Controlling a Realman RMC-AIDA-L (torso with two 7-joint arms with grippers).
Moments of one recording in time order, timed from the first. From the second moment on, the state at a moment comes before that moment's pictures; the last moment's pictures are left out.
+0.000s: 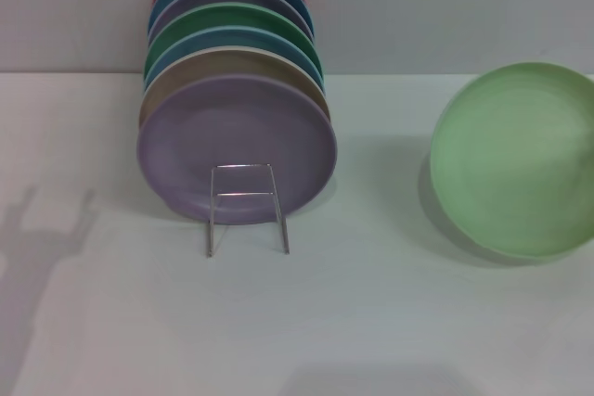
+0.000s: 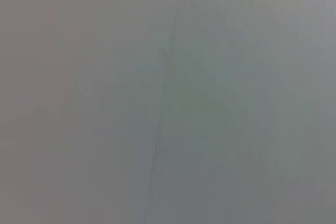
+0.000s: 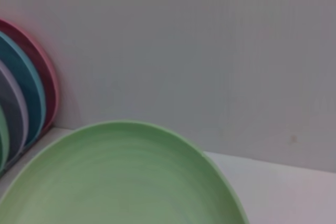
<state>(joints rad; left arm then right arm) -0.21 -2.08 -1.13 -0.26 2.64 1.61 -0.30 0.27 2.08 -0.76 -1.18 1.08 1.11 -1.27</state>
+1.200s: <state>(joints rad) -0.22 -2.07 -1.13 -0.27 2.64 1.61 -0.32 0.20 2.09 -1.23 -1.38 0.93 0.65 -1.17</state>
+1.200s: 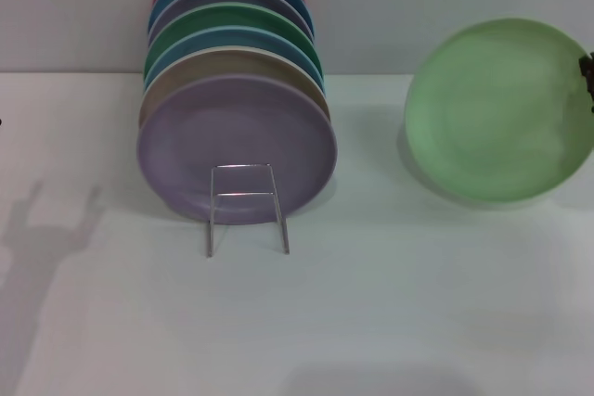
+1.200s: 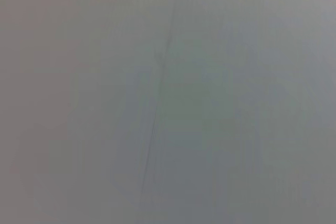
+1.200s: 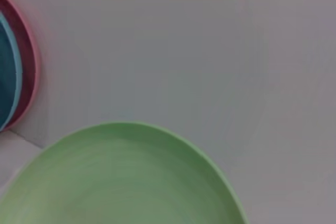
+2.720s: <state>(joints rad) -0.23 -2.07 -1.14 -0.26 2.64 1.61 -0.32 0.03 2.09 -1.82 -1.13 0.43 -0.67 -0.78</state>
